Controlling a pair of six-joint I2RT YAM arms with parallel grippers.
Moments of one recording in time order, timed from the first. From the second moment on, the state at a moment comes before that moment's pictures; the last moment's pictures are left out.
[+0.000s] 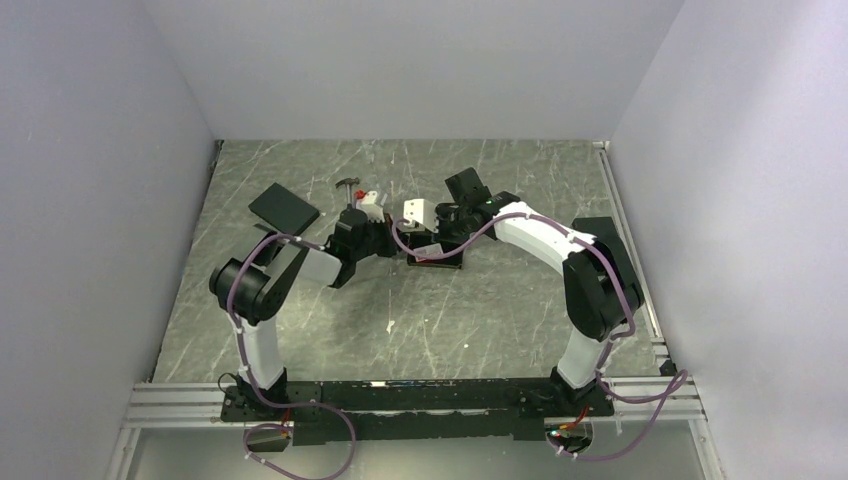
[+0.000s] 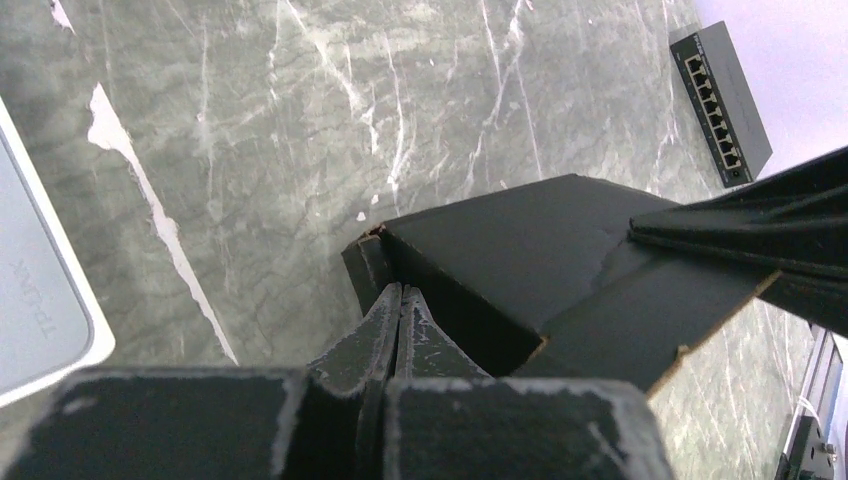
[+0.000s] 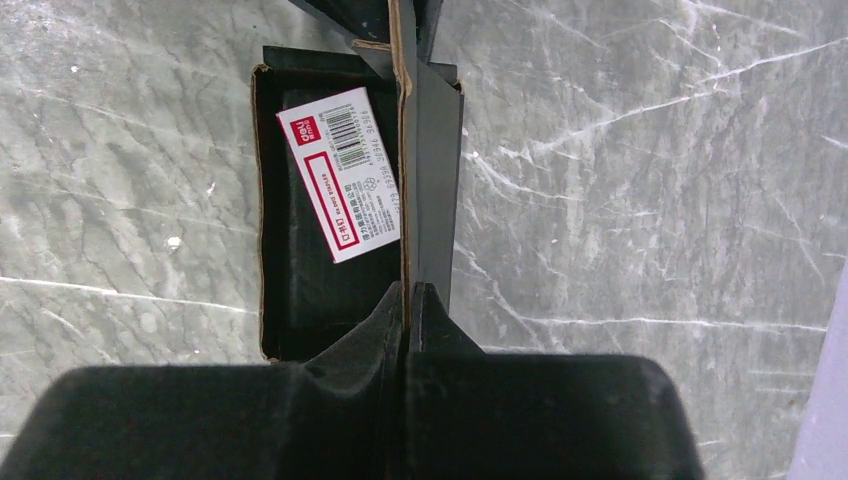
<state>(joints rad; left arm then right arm) -0.50 1.90 0.77 0.78 0.30 -0.57 0.57 1.76 1.28 -0.48 -0.30 -0.95</state>
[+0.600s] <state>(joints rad) -0.45 1.50 0.61 0.60 0.25 -0.45 0.57 1.76 1.28 -0.47 -0.29 -0.98</state>
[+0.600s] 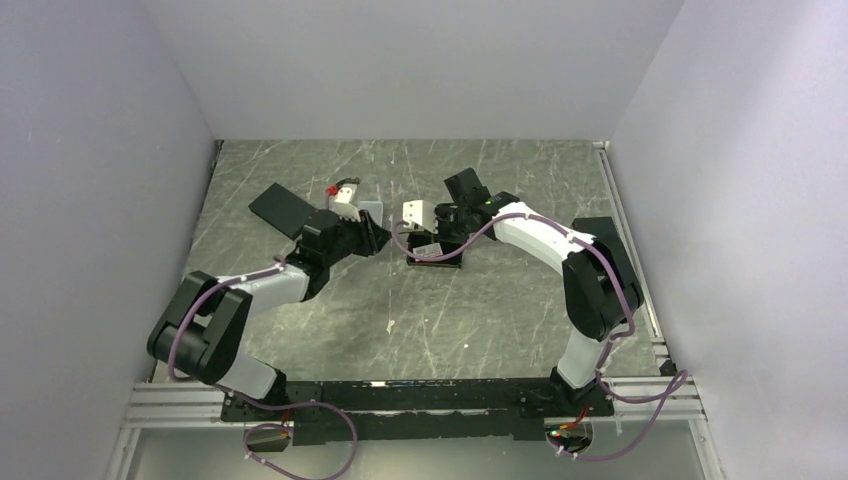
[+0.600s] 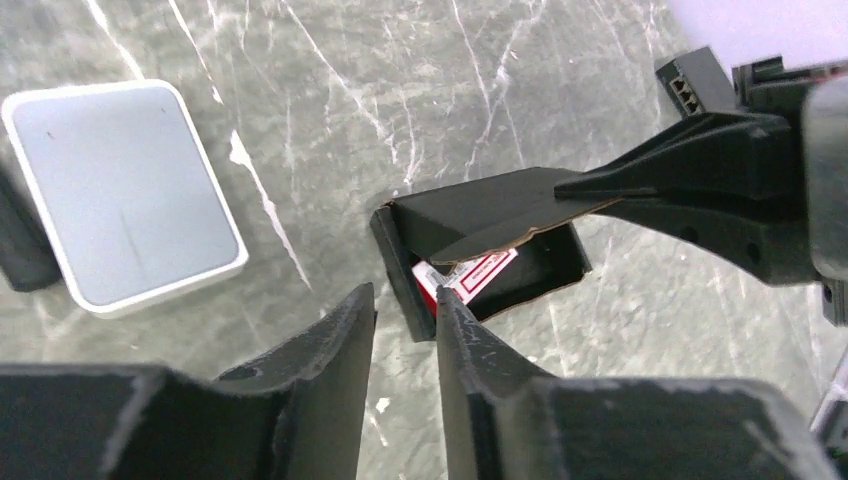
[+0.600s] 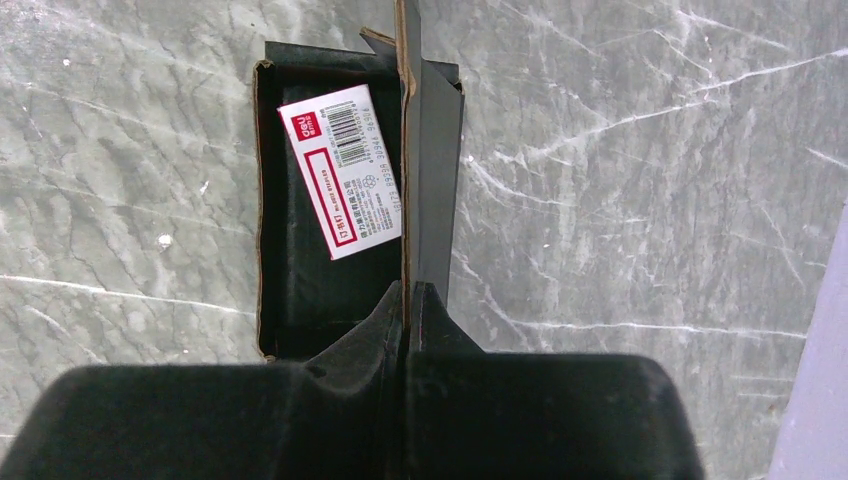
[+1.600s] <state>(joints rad) -0.41 1.73 0.98 0.31 0.77 0.25 0.57 1.76 1.28 -0.47 -0.30 -1.01</state>
